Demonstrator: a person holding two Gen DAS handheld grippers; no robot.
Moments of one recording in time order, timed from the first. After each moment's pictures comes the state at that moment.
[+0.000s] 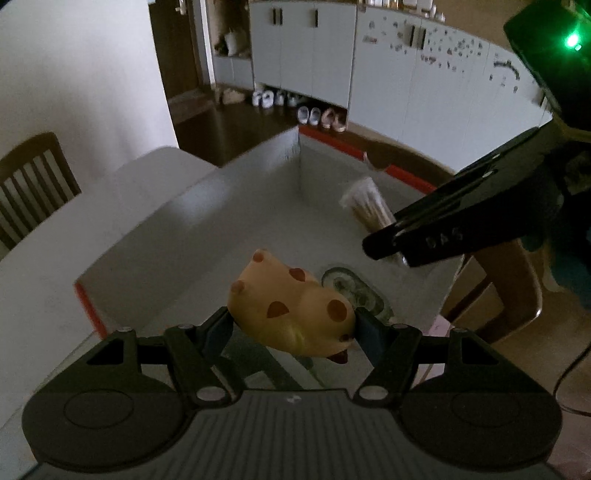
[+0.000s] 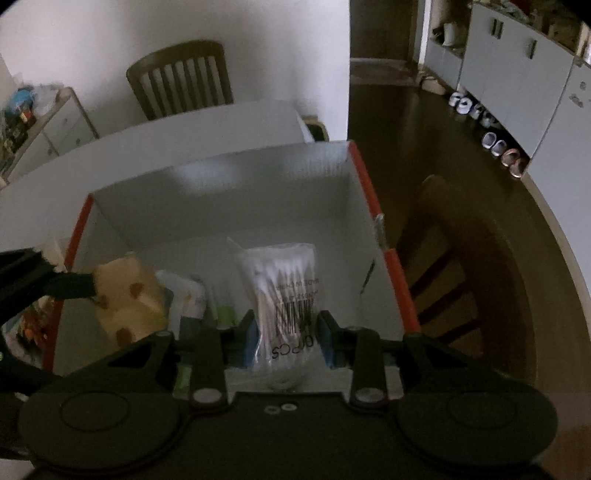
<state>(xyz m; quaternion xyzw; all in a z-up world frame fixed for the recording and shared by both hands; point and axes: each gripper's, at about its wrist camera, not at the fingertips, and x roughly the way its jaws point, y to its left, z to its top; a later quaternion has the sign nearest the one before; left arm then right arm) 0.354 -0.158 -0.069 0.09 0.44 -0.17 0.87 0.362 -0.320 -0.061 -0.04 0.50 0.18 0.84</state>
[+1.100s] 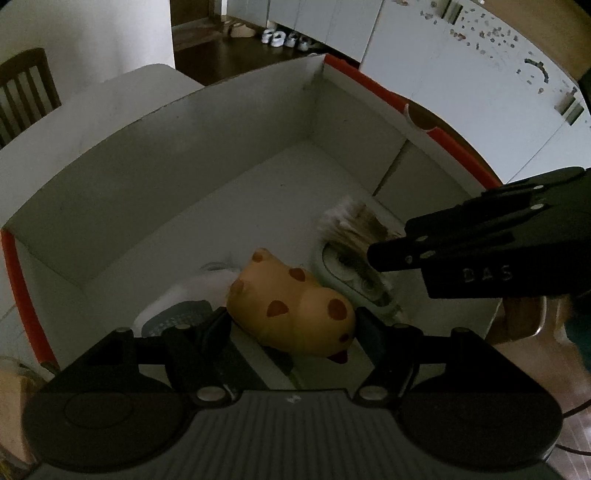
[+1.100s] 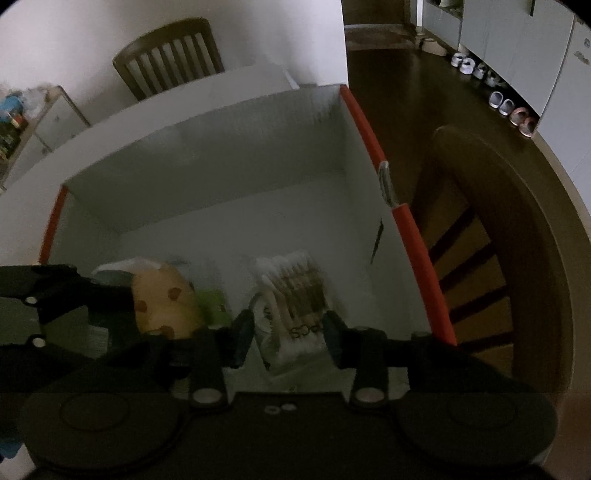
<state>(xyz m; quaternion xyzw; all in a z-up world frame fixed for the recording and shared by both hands) 0.399 -0.151 -0.109 0.02 0.54 -0.16 0.83 0.382 -0.331 -0.091 0.01 0.55 0.18 0.82</state>
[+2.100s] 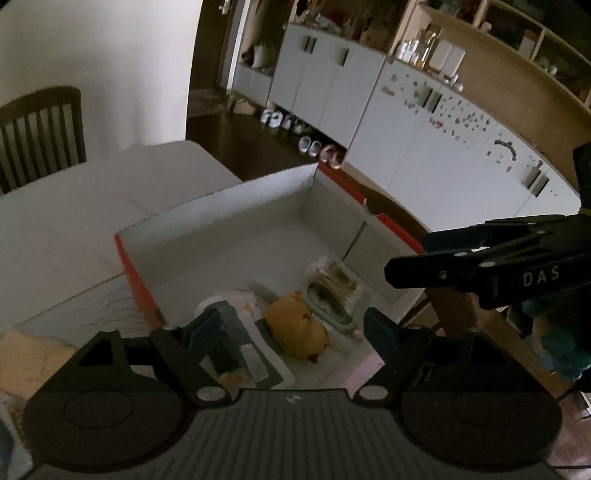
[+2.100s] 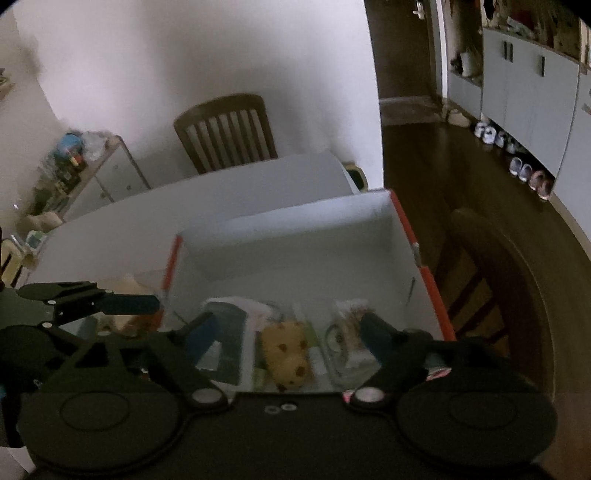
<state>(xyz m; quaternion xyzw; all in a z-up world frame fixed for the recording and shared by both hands) 0.314 -0.092 -0.028 -0.06 0.42 -0.17 0.89 0.307 -0.325 0.005 0.03 0.43 0.23 0.87</state>
